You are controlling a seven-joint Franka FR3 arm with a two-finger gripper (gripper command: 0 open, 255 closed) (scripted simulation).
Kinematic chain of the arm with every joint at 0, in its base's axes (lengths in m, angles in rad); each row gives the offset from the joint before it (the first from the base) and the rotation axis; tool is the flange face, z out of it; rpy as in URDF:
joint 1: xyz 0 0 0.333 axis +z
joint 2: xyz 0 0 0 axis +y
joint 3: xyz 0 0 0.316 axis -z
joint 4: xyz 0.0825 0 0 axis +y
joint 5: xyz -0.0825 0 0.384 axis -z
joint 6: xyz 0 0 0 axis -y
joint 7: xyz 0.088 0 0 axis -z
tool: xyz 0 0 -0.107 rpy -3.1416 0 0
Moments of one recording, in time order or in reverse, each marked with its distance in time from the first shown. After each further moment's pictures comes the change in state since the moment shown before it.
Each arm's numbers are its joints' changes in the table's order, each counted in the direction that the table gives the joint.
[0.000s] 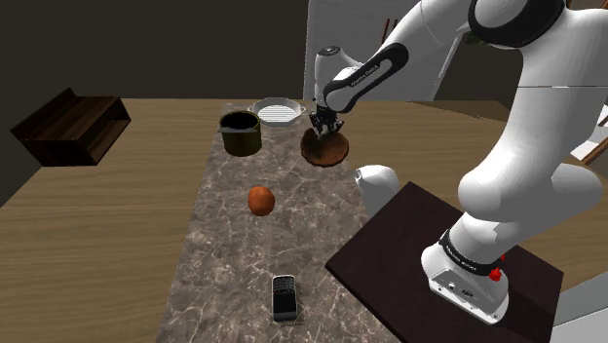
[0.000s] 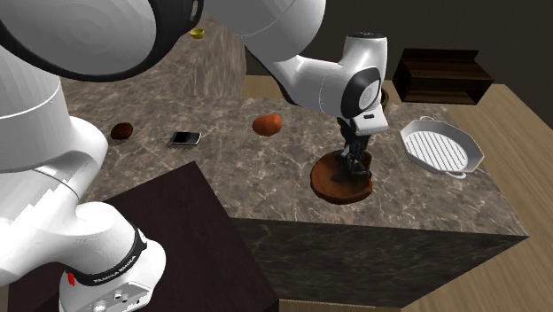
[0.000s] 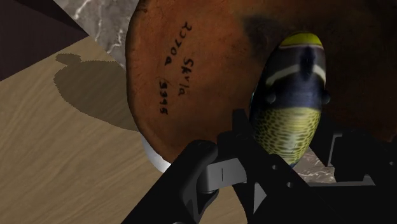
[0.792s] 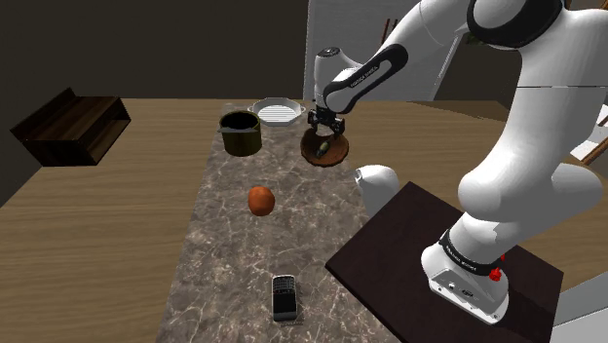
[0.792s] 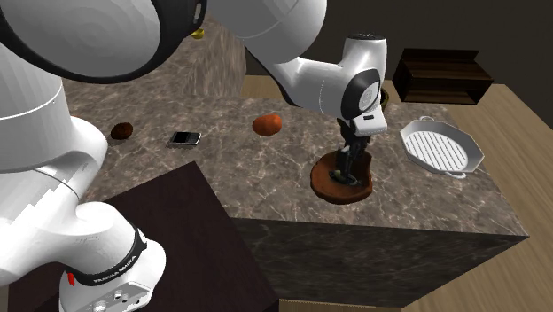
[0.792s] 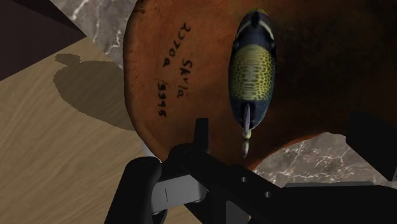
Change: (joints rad) arm 0.004 0.007 0.003 -0.002 0.006 0.004 0.005
